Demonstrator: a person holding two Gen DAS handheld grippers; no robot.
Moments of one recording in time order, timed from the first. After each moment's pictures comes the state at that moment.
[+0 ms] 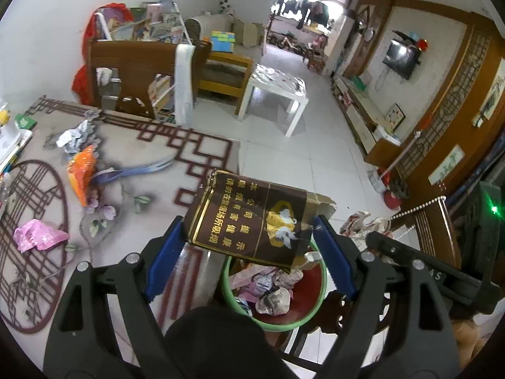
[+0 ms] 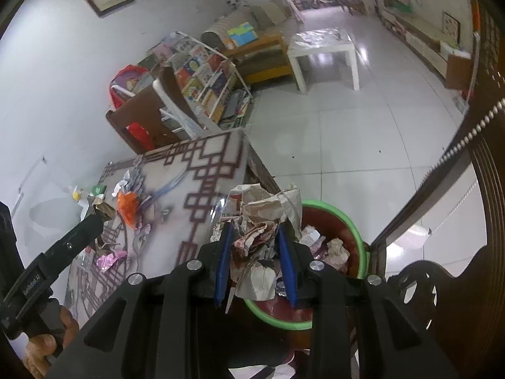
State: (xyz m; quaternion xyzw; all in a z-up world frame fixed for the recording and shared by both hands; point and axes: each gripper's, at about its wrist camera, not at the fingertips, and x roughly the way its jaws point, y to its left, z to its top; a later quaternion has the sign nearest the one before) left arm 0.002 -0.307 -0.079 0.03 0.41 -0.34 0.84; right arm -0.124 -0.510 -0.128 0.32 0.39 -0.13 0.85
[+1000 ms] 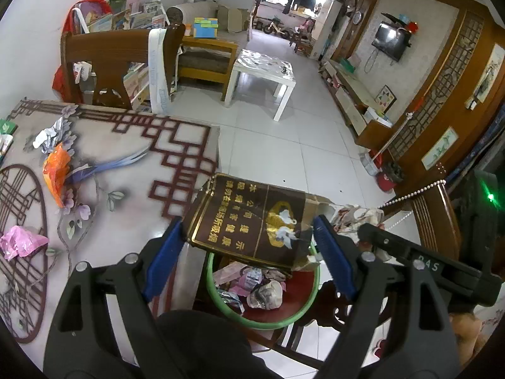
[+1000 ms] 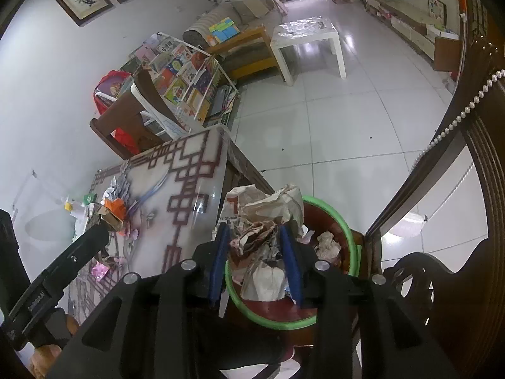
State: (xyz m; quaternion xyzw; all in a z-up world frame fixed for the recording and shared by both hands) left arm 0.004 -0.341 -0.097 0.05 0.43 -0.37 0.82; right arm -0.122 -0.527 -0.144 0.34 0.40 -0.15 0.84
